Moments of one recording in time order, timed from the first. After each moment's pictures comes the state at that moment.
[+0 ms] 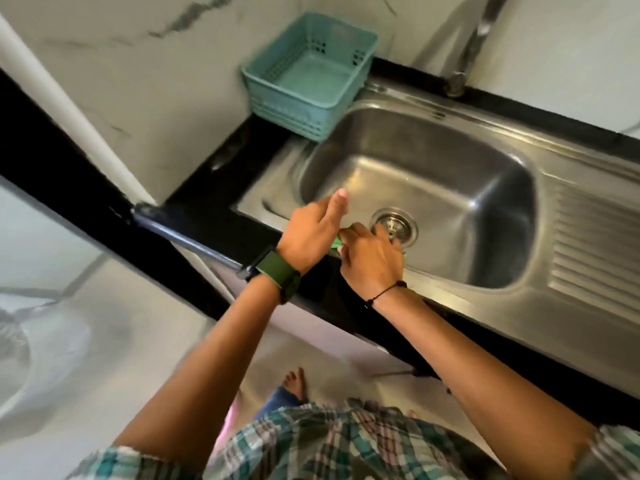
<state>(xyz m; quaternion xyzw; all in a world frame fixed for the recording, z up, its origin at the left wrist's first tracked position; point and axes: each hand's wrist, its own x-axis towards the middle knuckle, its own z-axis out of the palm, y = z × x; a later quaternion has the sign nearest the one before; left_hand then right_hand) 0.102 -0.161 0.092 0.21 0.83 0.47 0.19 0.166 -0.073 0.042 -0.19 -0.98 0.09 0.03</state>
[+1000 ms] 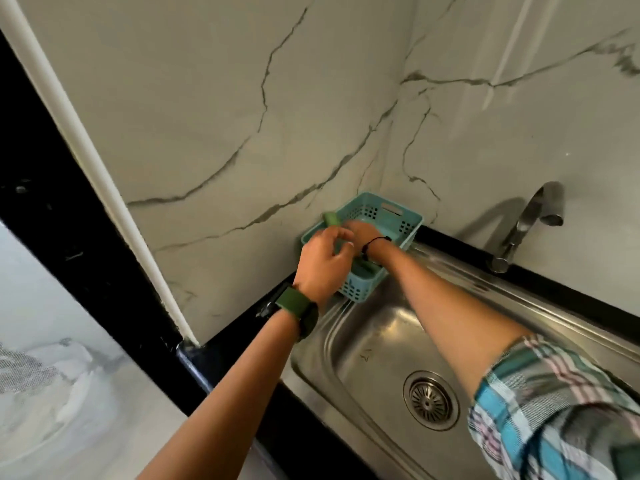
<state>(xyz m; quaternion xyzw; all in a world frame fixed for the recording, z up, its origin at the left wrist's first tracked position) -0.032 -0.129 0.201 0.15 0.84 0.51 -0.03 -0.111 -0.009 0.176 -0.05 -0.97 0.23 -0.05</state>
